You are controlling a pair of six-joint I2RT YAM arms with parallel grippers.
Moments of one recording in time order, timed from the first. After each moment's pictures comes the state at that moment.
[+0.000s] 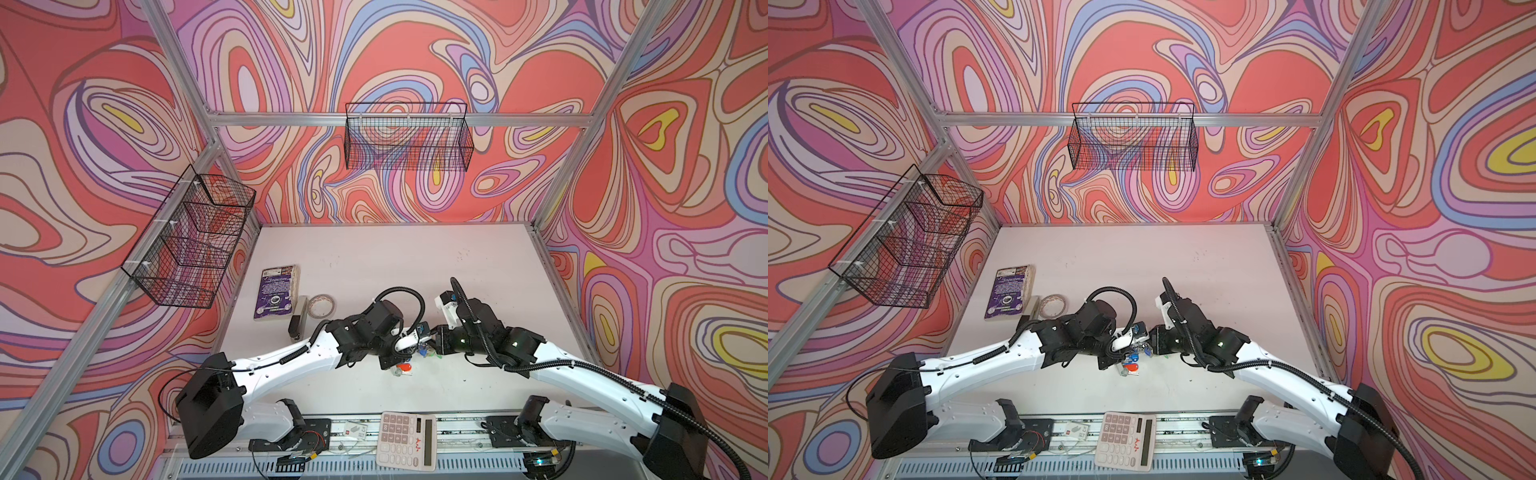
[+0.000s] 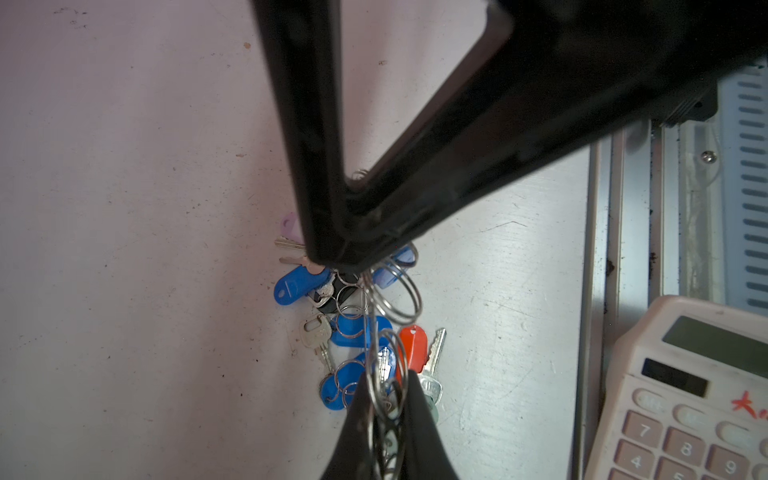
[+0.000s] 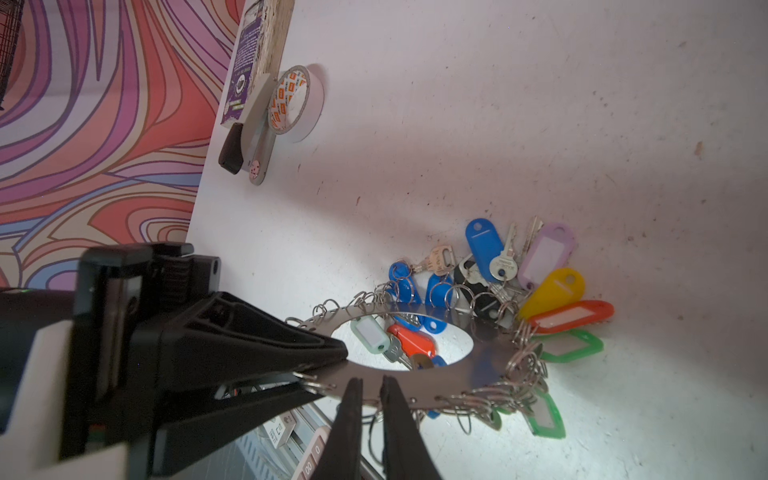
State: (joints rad) left arm -0.94 1.32 0.86 -0.43 0.21 0.35; right arm 0.81 1.06 0.70 -0.35 -0.20 0.72
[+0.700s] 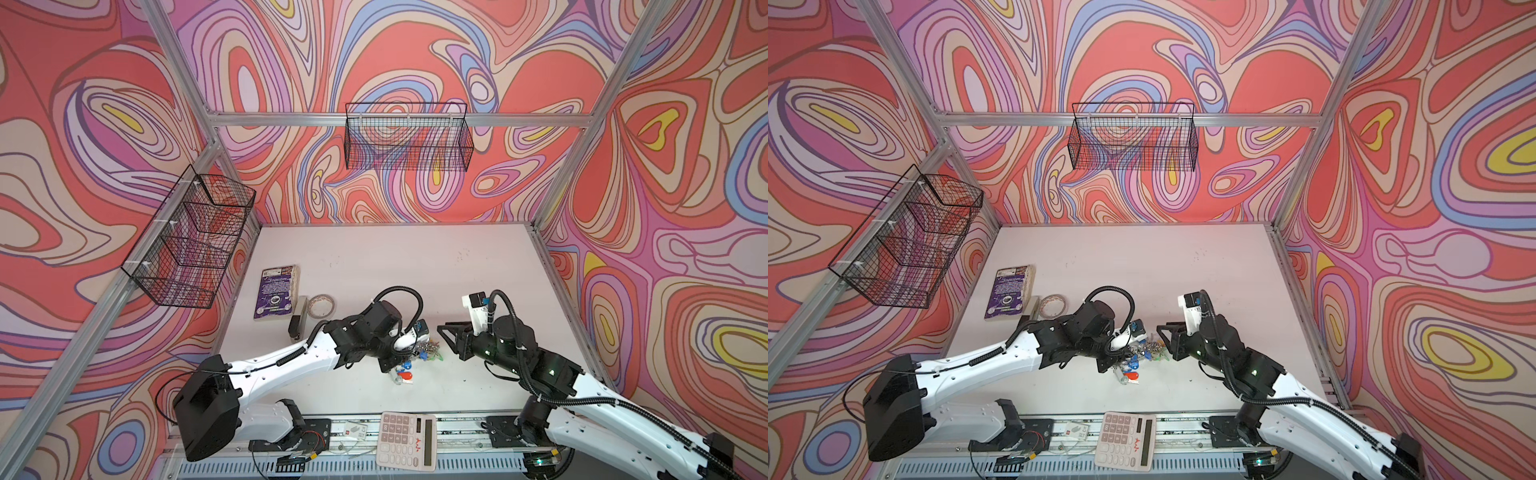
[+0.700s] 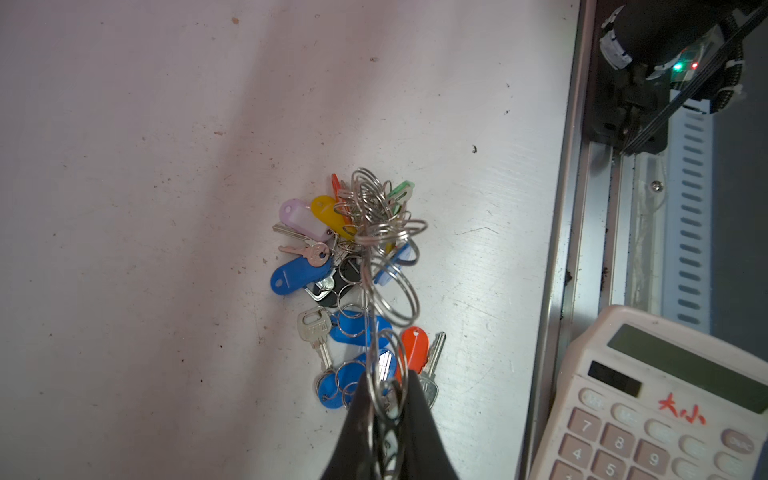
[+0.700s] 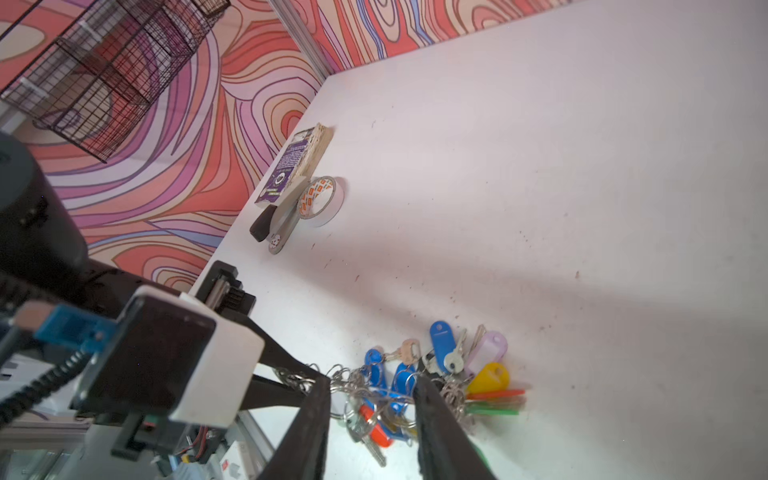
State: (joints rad) left arm -0.93 1.30 0.87 -0.48 0.26 0.21; right arm 0.81 0.67 0.49 -0.19 -0.01 0.55
